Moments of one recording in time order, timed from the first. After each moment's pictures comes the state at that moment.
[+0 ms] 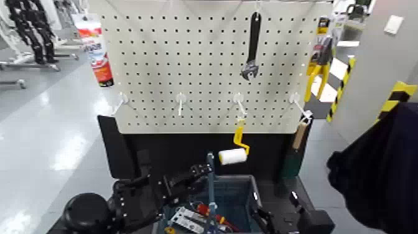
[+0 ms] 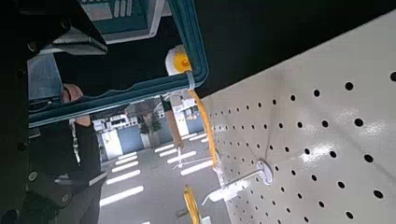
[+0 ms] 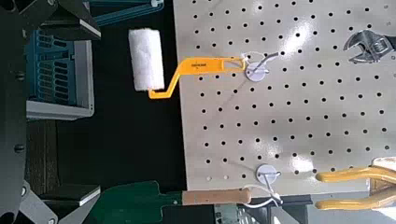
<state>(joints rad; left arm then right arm) -0.36 0.27 -0.27 -1.25 1.41 0.88 -0.49 0.25 -0.06 0.20 -1.67 -0.10 -0.19 -0.11</state>
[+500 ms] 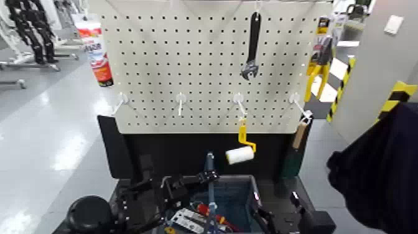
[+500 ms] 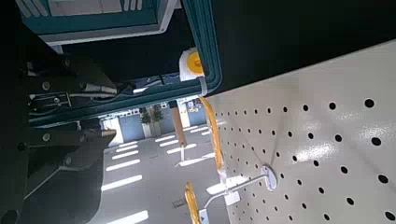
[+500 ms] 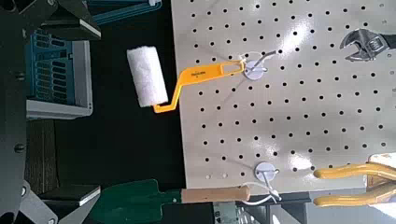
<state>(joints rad) -0.36 0.27 -0.30 -1.21 1.45 0.88 -0.50 0.25 -0.06 0.20 -1.67 -0.10 -0.20 -0.11</state>
